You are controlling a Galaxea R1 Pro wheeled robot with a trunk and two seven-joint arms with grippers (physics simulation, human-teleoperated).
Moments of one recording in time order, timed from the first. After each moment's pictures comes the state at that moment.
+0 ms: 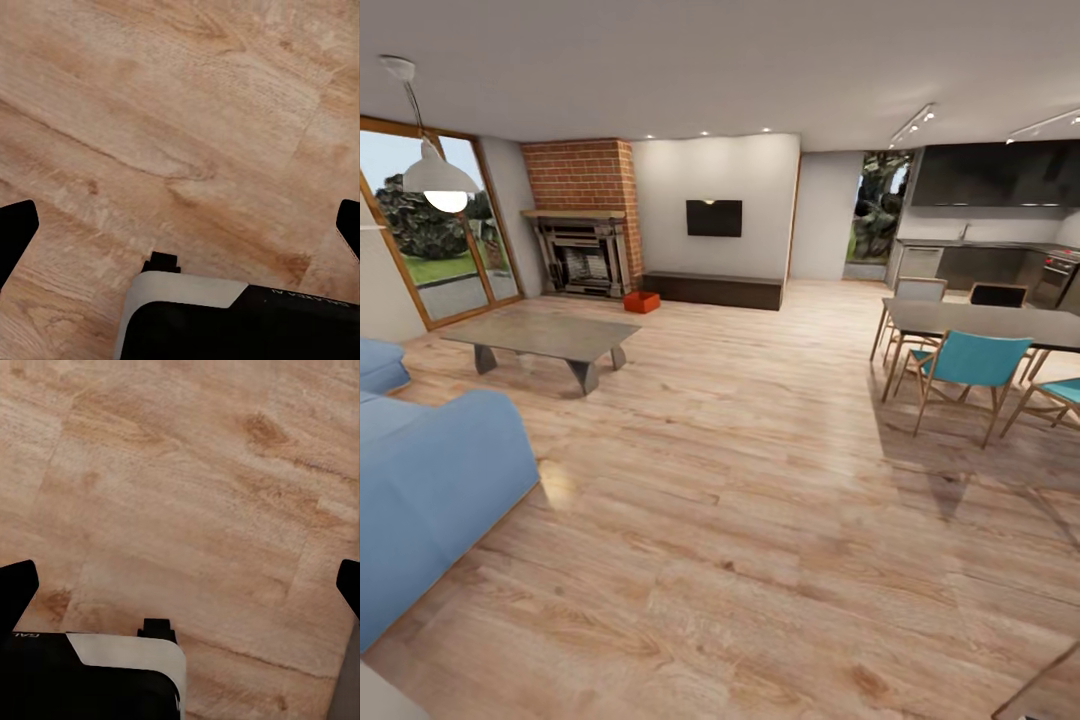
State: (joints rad) left arm -0.12 -0.01 0.07 -0.38 0.10 -0.13 0.05; right arm -0.24 -0.01 0.08 -0.16 0.01 -0.20 -0.08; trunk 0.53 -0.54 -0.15
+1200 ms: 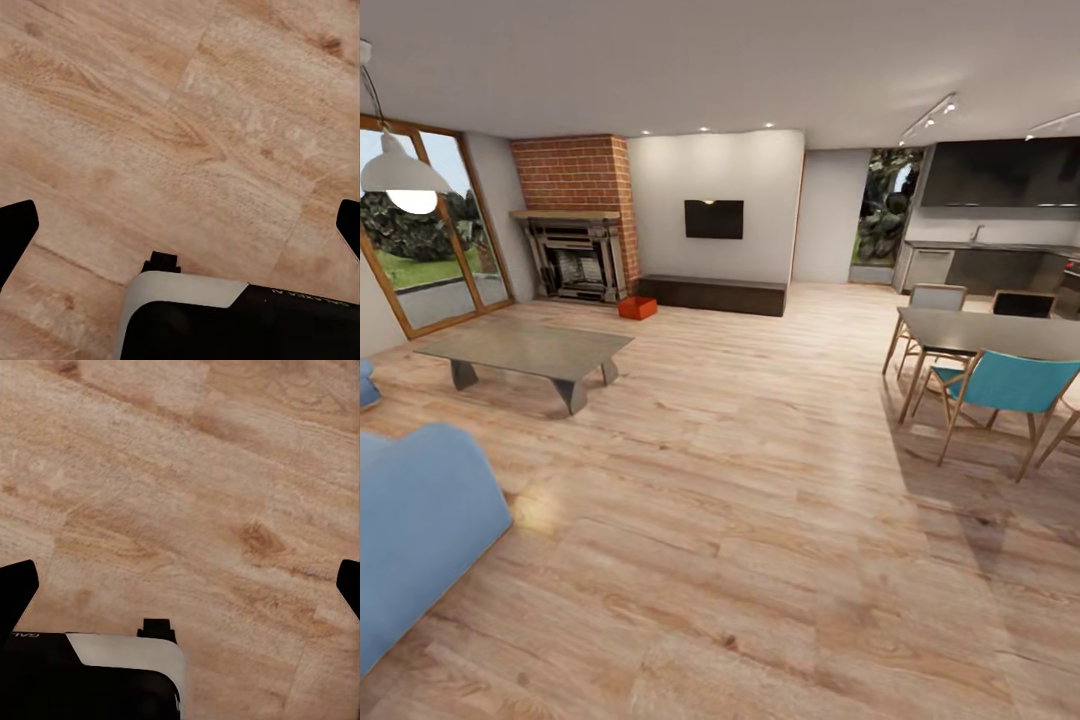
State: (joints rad) left arm -0.12 -0.01 0.07 -0.38 0.10 -0.13 0.05; right arm -0.24 -0.01 0.08 -0.16 0.01 -0.20 -0.09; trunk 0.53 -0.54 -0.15
